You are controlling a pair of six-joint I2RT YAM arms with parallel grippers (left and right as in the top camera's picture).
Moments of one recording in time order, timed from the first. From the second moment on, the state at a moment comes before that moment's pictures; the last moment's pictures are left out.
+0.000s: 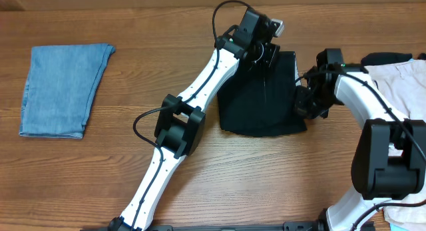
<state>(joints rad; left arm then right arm) -0.56 2.72 2.52 -0.63 0.49 -0.19 -0.02 1.88 1.24 -0.88 -0.27 0.28</state>
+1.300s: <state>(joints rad) -0.26 2.49 2.93 -1.69 0.29 -0.30 -0.05 1.87 1.26 -0.91 -0.11 0.47</state>
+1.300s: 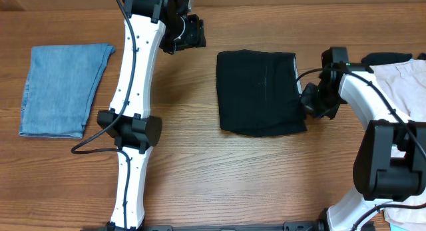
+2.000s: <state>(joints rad) -0.27 2.05 2.25 -1.69 -0.04 -0.37 0.47 1.88 1.18 -0.40 -0.41 0.93</state>
